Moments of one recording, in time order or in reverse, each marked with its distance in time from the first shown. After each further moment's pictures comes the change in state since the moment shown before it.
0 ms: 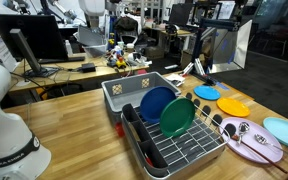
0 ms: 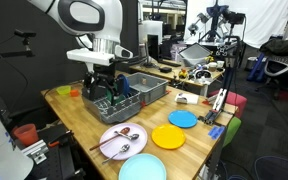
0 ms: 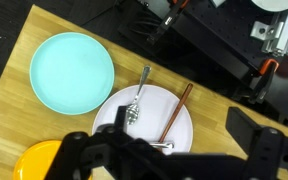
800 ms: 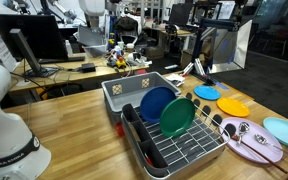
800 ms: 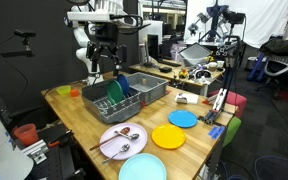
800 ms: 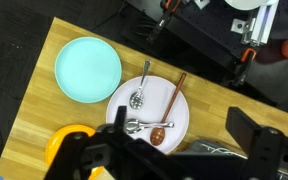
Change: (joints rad) arm 0.012 -0.021 0.044 0.247 0.018 -0.273 0.073
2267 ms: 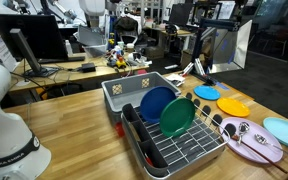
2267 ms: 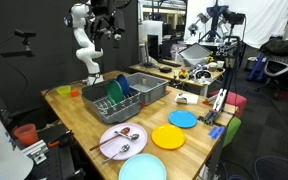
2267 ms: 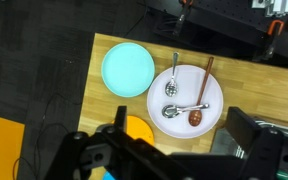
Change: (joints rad) arm -0.011 -0.060 0.082 0.132 -0.097 -0.095 0.259
